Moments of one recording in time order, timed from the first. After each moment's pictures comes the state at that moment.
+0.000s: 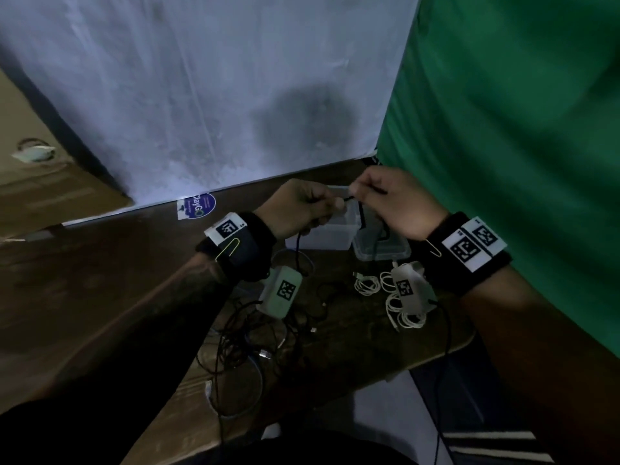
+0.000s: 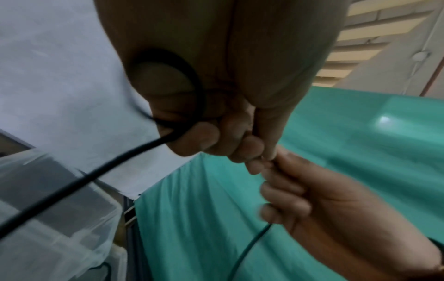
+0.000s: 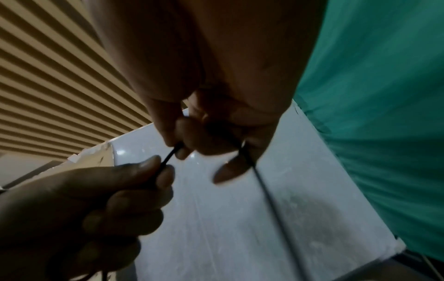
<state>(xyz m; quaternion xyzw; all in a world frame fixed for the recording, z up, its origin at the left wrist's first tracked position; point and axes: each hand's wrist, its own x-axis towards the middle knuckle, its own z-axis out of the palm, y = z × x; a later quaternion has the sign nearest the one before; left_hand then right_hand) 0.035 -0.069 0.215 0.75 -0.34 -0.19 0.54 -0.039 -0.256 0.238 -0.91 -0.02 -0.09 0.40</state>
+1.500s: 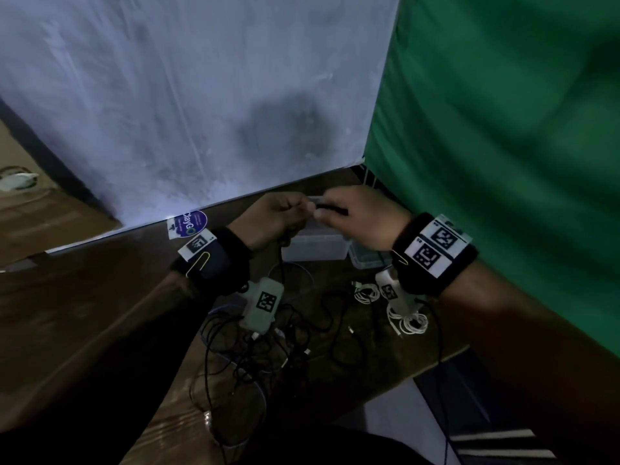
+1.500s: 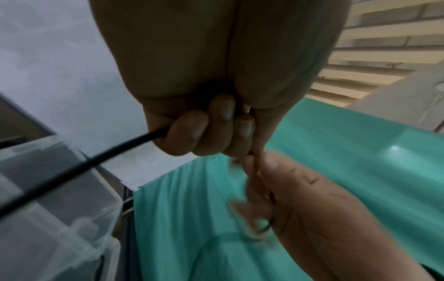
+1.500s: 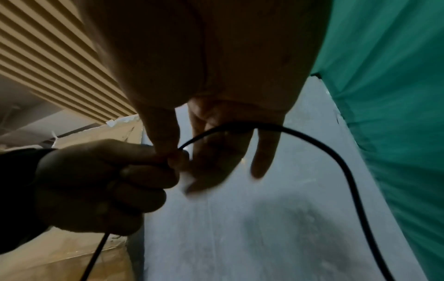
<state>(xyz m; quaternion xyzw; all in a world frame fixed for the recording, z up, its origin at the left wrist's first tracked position) 0.058 -0.041 0.209 0.70 -0.33 -0.24 0.59 -0.020 -0.217 0.240 -0.96 -0.07 -0.05 0.26</state>
